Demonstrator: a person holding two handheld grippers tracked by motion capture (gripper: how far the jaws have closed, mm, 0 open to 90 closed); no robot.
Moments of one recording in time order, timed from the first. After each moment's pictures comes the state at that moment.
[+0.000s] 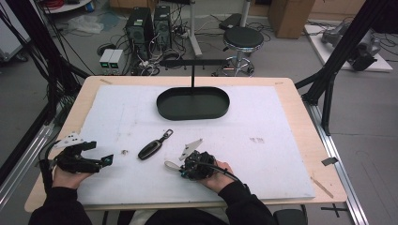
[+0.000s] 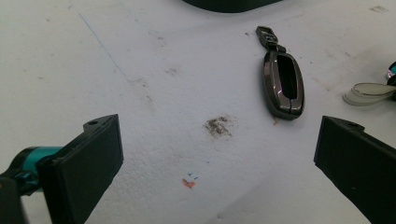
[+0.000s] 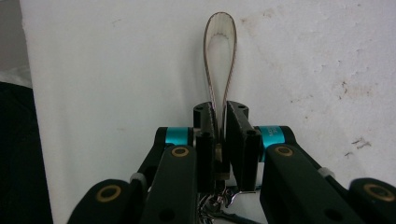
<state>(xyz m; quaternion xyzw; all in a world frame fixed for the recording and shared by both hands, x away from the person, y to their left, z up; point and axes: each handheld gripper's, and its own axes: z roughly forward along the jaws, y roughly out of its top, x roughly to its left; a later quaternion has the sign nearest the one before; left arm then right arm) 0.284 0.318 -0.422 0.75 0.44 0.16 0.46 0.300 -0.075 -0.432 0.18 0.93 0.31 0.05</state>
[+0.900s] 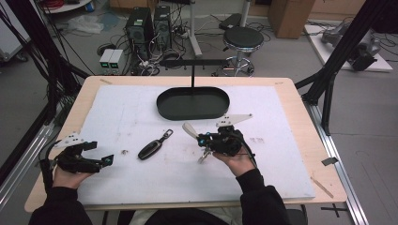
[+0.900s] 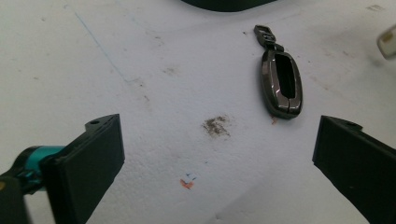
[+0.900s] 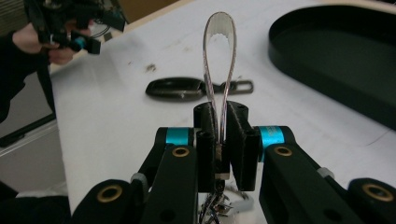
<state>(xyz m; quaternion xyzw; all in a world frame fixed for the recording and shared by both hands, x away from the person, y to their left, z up) 0.284 0.317 -0.423 0.76 0.43 0.15 0.47 0.332 -0.153 -0.364 0.28 0.82 0.50 0.05</state>
